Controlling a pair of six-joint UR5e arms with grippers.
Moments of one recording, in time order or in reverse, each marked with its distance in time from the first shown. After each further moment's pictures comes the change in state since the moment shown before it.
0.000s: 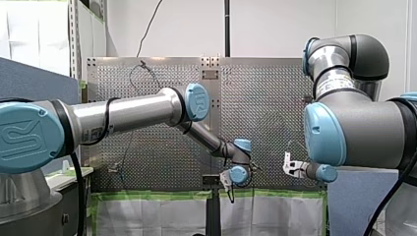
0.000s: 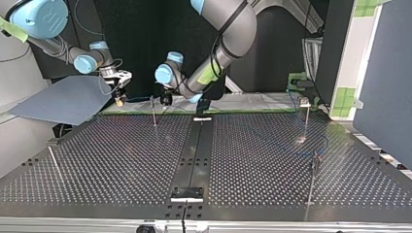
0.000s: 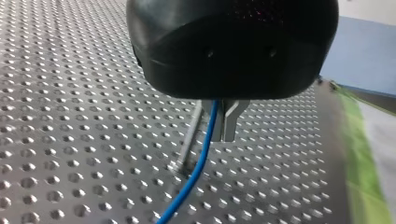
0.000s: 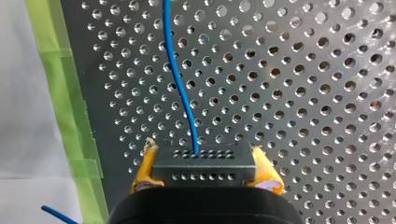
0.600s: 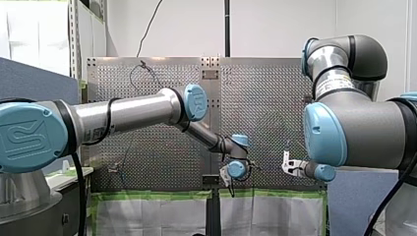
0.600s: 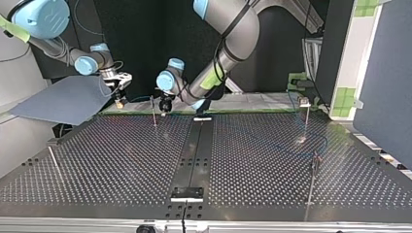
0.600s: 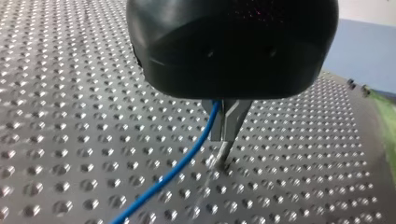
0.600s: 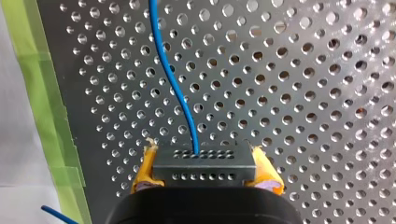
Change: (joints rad) left arm 0.027 -0.001 0.048 -0.016 0.051 -0.025; right arm 0.011 0.003 -0.017 -0.017 0.005 0.002
